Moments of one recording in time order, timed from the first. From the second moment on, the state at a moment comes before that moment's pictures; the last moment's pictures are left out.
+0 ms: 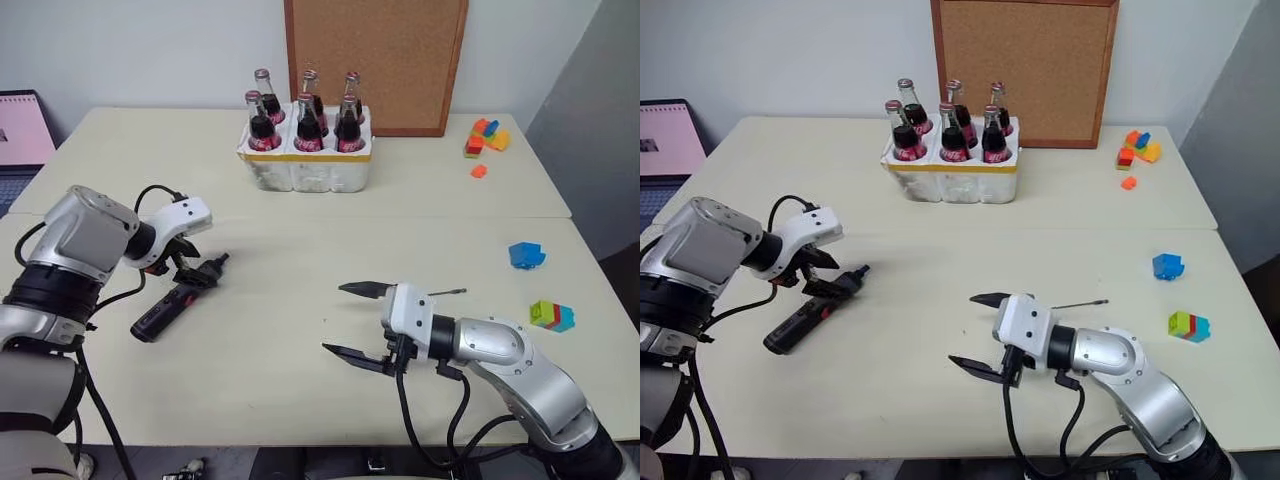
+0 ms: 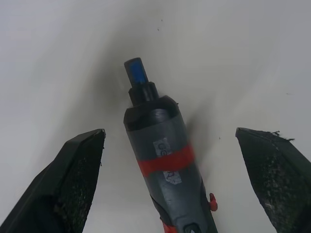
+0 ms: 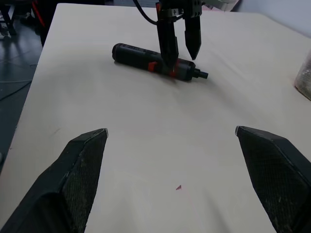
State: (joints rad) left arm -0.88 0.98 -0.42 0.45 0.07 0.74 -1.37; right arm -0.18 -0.52 0.37 -0.68 0.25 0.52 0.70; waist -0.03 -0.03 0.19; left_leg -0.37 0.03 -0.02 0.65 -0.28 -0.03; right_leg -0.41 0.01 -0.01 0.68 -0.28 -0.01
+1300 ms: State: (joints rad) left arm -0.88 0.81 -0.25 0.42 0.01 0.72 -1.31; right arm -0.14 -0.59 0.31 -0.79 0.30 0.62 0.69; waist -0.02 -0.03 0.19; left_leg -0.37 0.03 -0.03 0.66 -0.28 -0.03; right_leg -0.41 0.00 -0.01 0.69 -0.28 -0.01
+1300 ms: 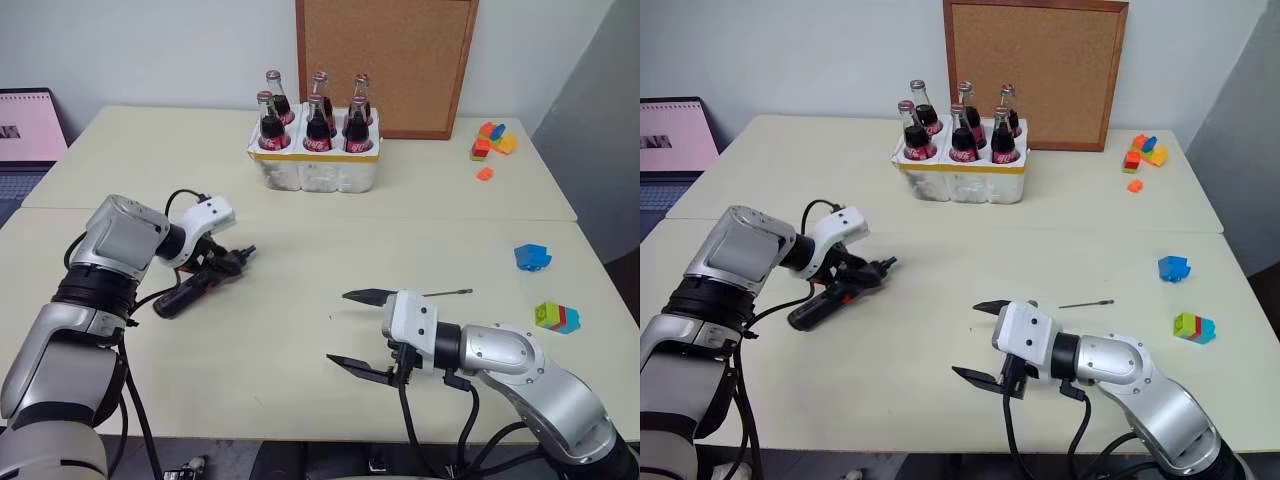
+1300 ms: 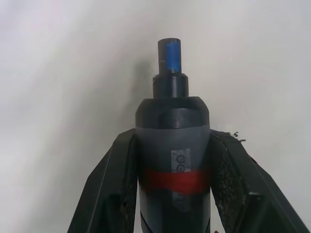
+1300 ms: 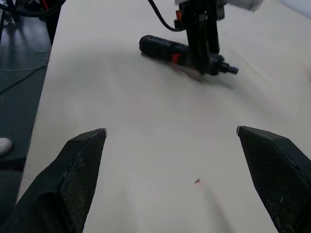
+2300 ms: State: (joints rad) left arm -0.44 0.21 -0.01 -0.09 -0.21 0.34 -0.60; right arm -0.19 -0.74 -0.01 -0.82 0.59 0.74 0.70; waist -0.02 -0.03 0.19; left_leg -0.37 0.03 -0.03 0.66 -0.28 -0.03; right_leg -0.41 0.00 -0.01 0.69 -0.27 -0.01
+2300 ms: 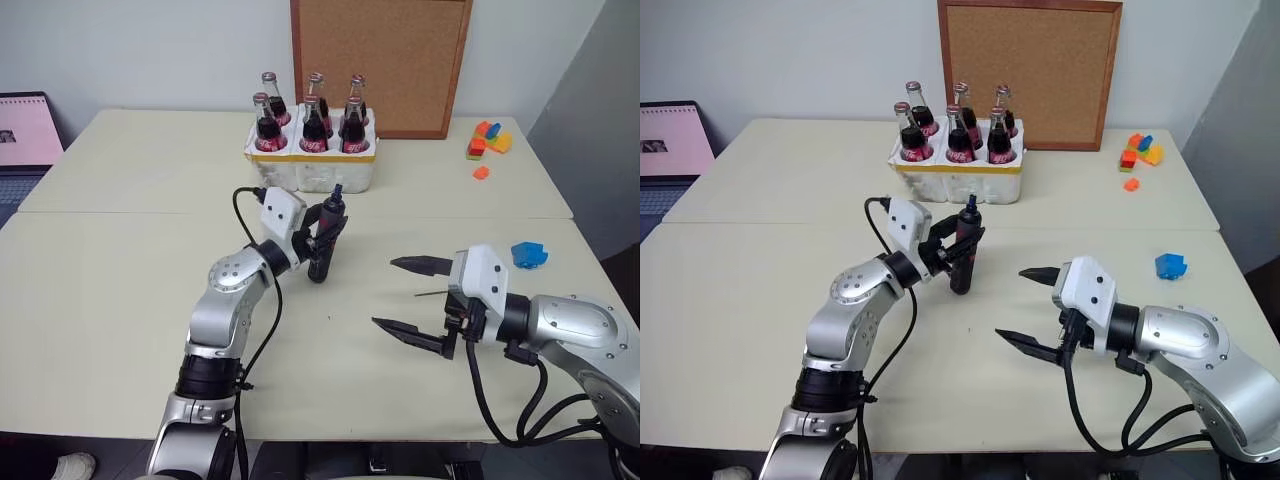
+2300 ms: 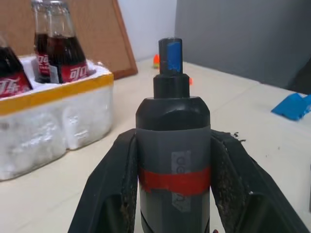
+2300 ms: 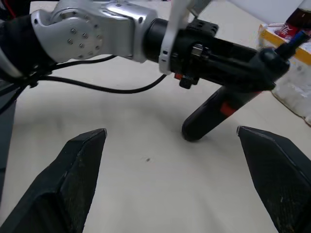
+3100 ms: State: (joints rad) left arm -0.20 0.32 0.02 -0.34 -0.29 0.33 -0.53; right arm -0.22 -0.82 0.01 -0.76 0.55 0.71 0.74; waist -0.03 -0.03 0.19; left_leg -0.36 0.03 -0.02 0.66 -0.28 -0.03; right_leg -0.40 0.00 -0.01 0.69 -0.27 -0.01
